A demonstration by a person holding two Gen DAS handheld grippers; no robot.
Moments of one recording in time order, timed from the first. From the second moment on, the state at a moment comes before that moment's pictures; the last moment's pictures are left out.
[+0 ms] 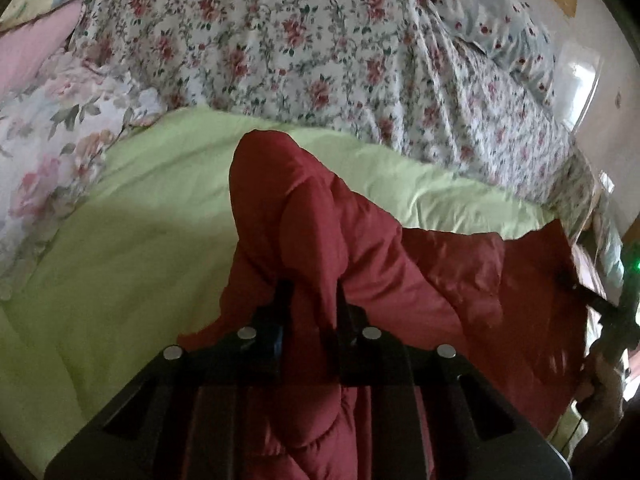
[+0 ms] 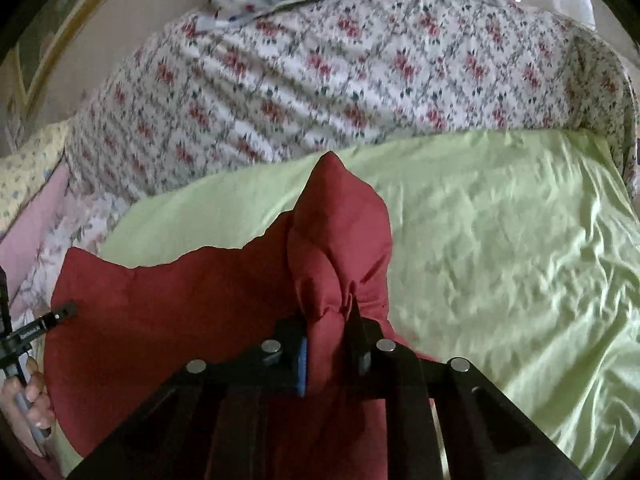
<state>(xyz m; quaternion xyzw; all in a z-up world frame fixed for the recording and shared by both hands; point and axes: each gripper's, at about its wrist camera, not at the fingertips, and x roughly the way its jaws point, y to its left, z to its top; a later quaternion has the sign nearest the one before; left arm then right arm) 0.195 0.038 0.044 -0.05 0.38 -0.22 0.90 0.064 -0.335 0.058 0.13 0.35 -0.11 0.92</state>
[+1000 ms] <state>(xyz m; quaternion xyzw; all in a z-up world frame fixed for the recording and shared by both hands) 0.235 0.032 -0.017 -0.07 0.44 -0.19 0.87 0.094 -0.357 0.002 0.17 0.40 -0.13 0.89</state>
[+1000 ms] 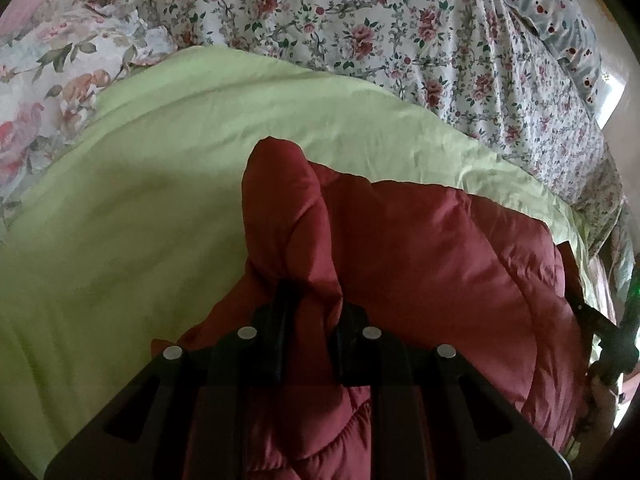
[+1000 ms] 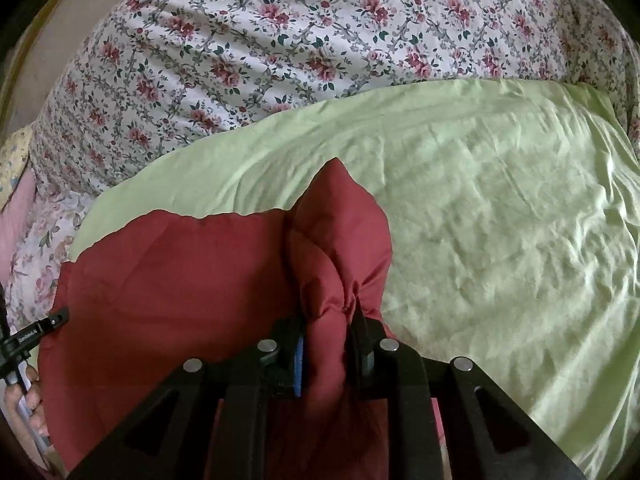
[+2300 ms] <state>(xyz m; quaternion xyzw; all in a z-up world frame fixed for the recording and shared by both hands) 0.087 0.063 0.005 -0.06 0.42 -0.23 0.87 -0.044 -0.294 0.038 0.13 0.37 -0.11 0.91</state>
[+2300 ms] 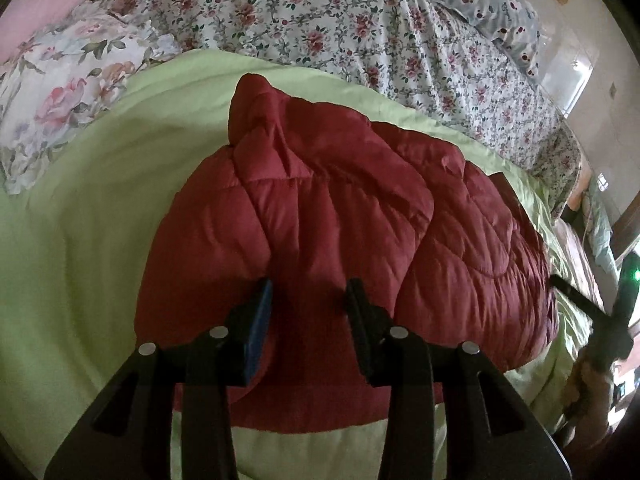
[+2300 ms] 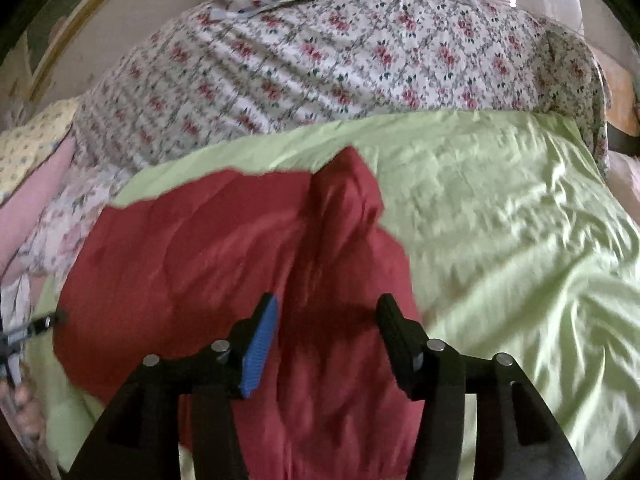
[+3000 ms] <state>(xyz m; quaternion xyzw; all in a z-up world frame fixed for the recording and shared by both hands) 0.034 0.030 0.007 0.01 0.42 -0.22 0.88 -0.059 -0.205 0.024 0.07 0.40 -0.06 0.91</state>
